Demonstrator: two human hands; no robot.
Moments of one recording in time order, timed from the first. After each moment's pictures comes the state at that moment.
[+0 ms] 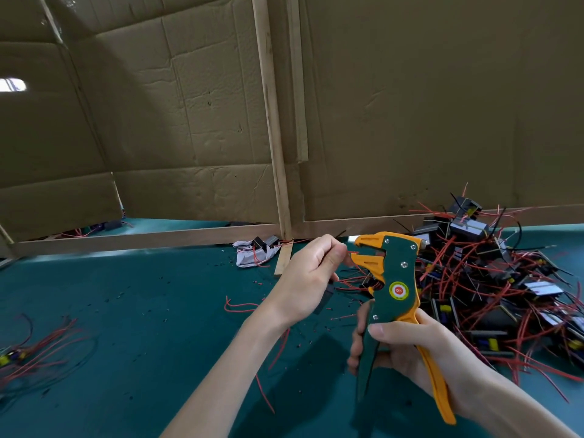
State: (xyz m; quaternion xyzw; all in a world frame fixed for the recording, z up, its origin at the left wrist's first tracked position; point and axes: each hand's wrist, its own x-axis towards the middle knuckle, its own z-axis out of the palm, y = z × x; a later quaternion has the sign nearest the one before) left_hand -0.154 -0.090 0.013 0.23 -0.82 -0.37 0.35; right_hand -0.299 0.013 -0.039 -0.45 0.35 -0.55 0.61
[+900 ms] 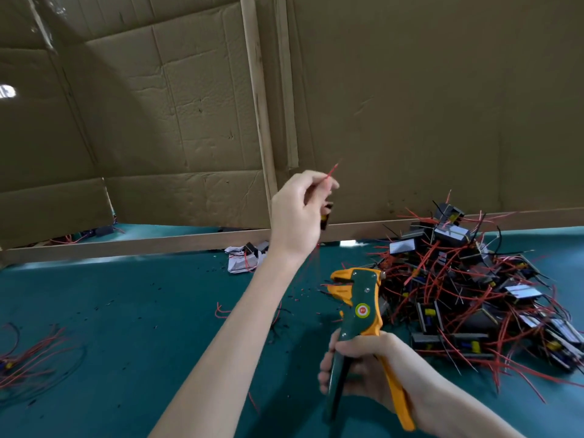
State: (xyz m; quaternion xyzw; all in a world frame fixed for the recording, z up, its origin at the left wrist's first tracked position) left_hand -0.189 -0.107 0.074 0.26 -0.75 -0.26 0.55; right_hand -0.279 0.010 -0.054 -0.30 0.42 -0.51 0.69
